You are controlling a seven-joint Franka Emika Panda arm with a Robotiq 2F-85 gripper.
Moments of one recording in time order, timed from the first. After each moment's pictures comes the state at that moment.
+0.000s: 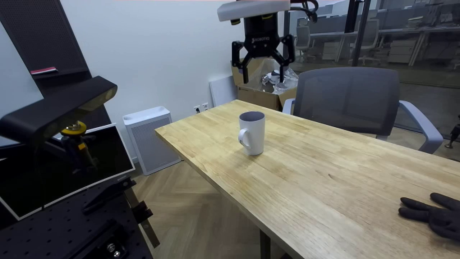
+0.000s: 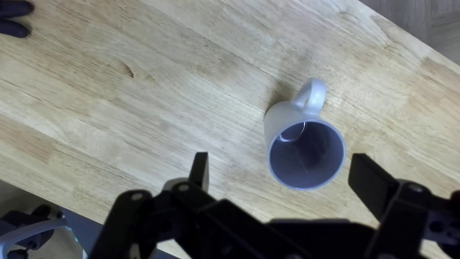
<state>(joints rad) 0.13 0.20 0.14 -2.16 -0.10 2.38 -0.14</state>
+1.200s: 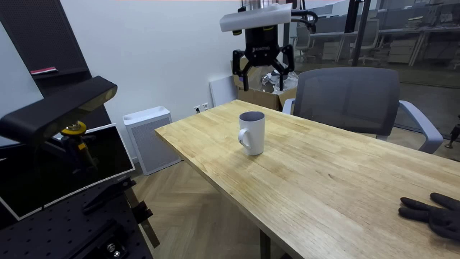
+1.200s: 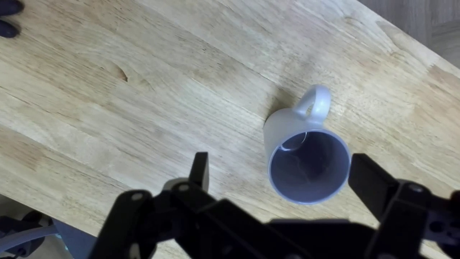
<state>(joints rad) 0.13 0.25 0.14 -2.15 -0.11 2.40 -0.15</state>
